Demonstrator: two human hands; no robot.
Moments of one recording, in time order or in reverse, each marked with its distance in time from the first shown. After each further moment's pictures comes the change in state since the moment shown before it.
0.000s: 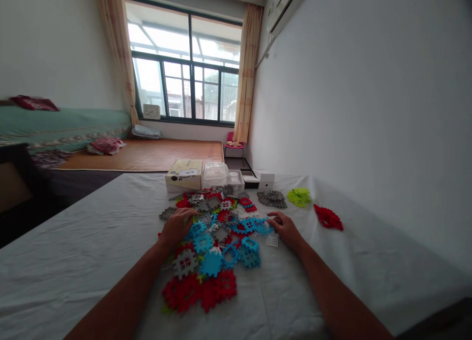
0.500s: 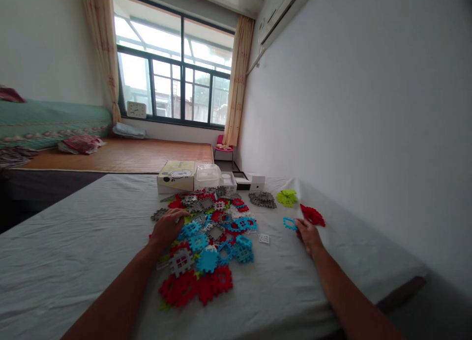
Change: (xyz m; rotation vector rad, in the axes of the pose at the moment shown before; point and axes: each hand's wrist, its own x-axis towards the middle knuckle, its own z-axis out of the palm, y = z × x) left_hand -0.004 -0.008 -0.006 -0.001 0.022 -0.008; right_hand -0.046 0.030 -0.079 0.016 0.625 0.268
